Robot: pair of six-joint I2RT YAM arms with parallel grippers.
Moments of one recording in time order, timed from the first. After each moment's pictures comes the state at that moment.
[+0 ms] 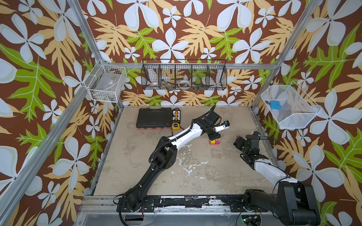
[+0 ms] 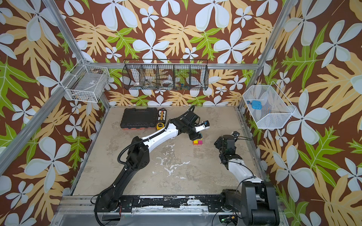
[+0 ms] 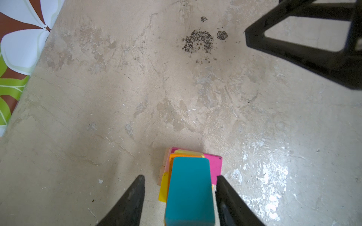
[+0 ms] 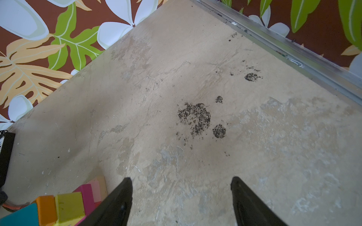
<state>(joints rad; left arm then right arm) -0.84 2.45 2.32 -0.73 0.20 0.46 -0.03 1.20 0.49 0.08 0.20 0.56</state>
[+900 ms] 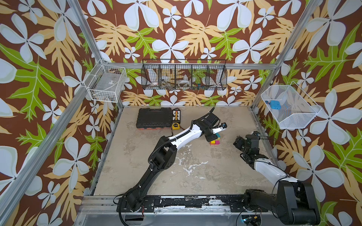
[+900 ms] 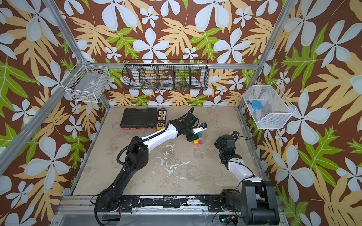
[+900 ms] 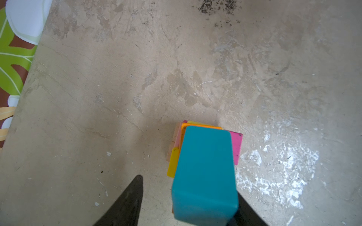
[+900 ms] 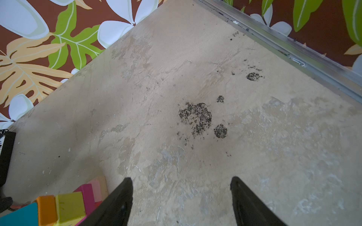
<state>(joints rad) -0.84 2.41 2.23 -0.74 0.08 0.46 -0.03 1.21 0.49 0.08 0.19 0.56</state>
